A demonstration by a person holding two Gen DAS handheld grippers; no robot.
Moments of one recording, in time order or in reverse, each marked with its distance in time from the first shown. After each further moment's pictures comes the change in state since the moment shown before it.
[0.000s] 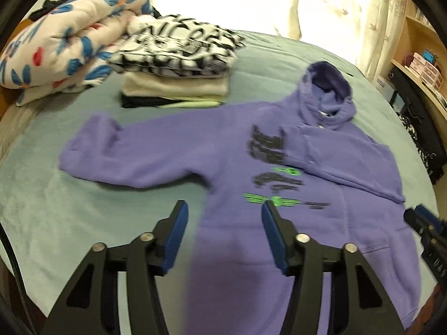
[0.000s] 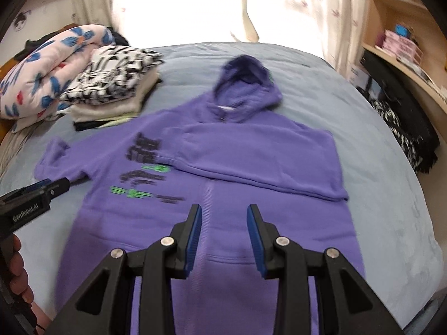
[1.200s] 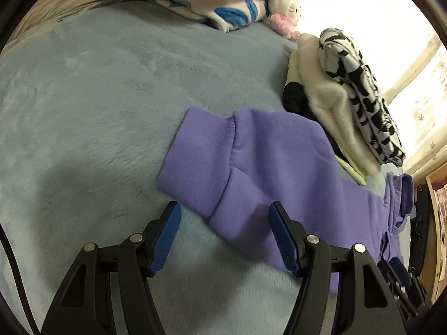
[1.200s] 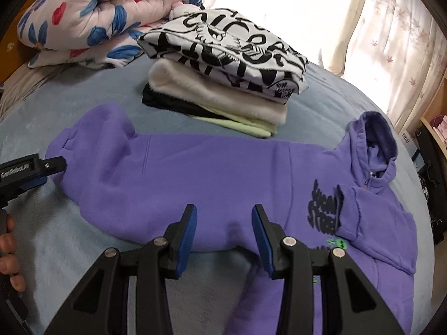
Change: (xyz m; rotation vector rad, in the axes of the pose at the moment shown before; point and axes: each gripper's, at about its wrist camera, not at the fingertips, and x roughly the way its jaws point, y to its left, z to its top) left arm 0.144 0.339 0.025 -0.530 0.058 -0.089; right arm 0.133 0.300 0.051 -0.284 0.030 -0.009
